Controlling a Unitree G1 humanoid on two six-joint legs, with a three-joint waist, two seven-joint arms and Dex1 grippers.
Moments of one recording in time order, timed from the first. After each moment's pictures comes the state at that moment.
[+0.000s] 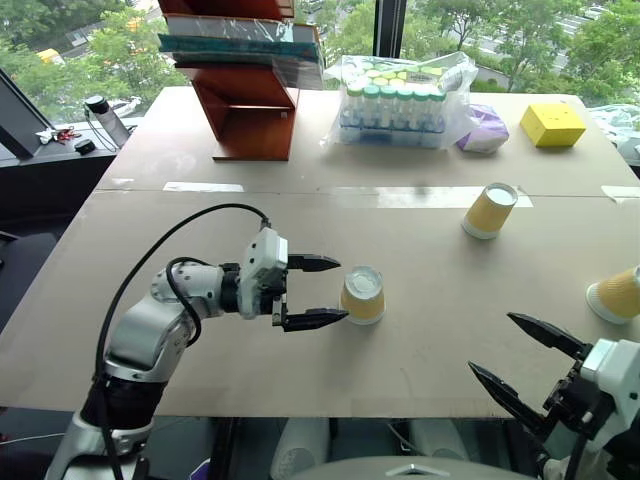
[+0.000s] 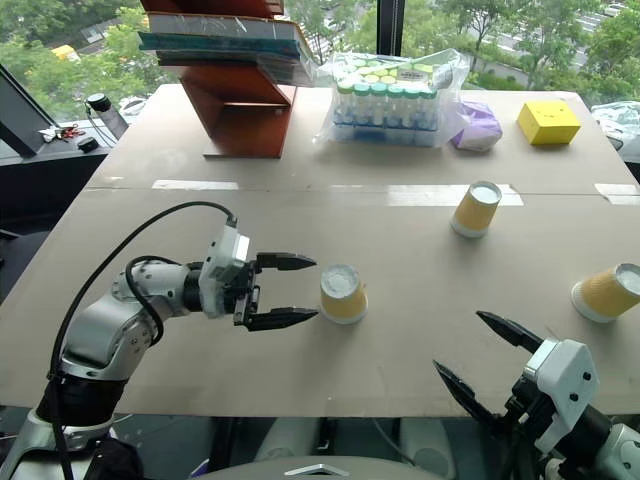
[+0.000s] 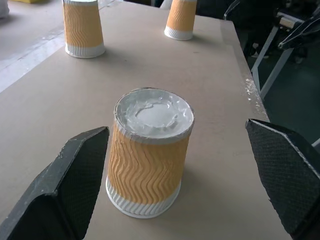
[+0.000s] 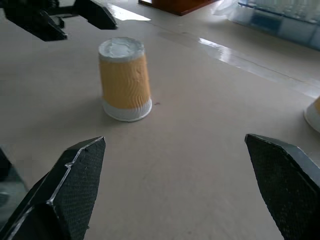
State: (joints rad) left arm -0.25 0.67 -0.07 -0.28 -0.53 0.42 -1.18; right arm 0.82 -0.53 -0.41 -0.97 0.57 0.23 0.78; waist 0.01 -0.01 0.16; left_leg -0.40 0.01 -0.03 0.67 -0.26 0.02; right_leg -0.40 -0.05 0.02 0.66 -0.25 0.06
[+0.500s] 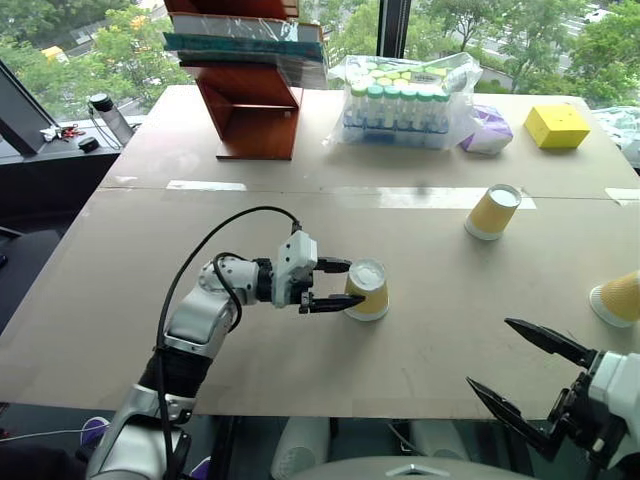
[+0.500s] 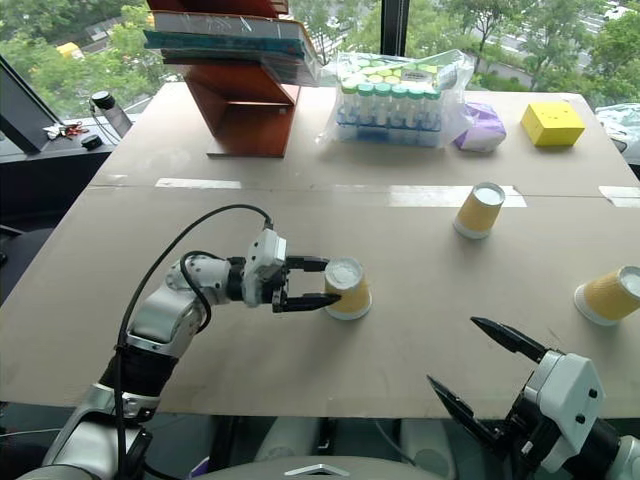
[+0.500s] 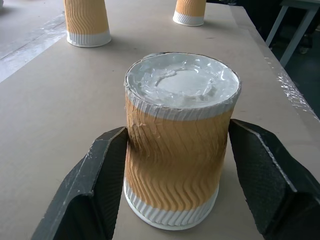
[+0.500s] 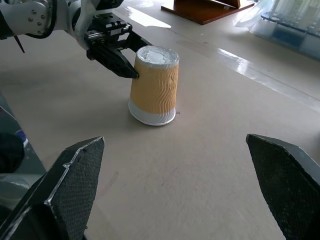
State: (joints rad) left arm -0.37 0.55 -0.18 0.04 -0.39 0.19 -1.24; right arm 0.88 -0.51 -0.41 -1.01 0.52 0.16 0.80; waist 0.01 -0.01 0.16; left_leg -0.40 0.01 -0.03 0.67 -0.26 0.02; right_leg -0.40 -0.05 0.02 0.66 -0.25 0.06
